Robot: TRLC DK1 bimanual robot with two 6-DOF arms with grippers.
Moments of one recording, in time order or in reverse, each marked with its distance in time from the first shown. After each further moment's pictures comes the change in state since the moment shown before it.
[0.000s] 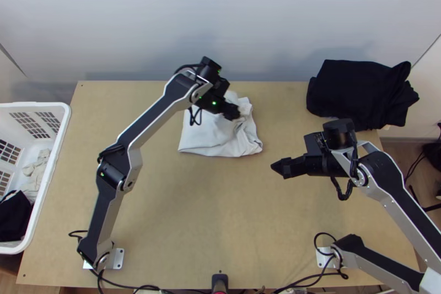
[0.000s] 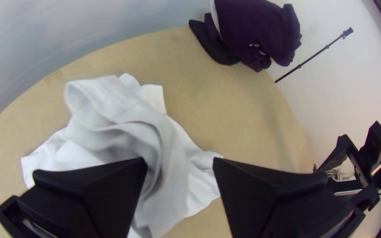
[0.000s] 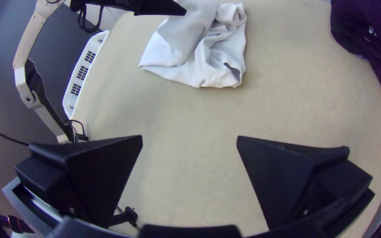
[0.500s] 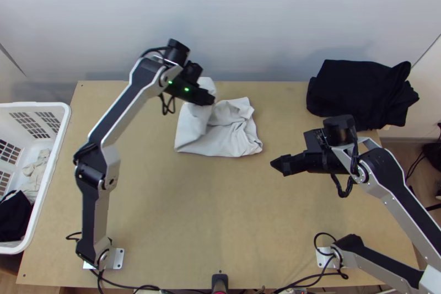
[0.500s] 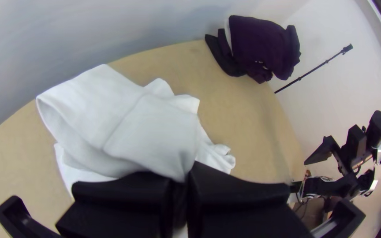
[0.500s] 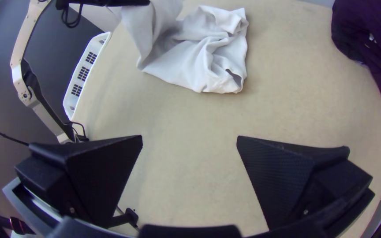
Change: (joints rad) left arm 0.143 -0.112 -0.017 -0.131 0.060 0.054; right arm 0.002 0.021 0.039 -0.012 0.003 -0.008
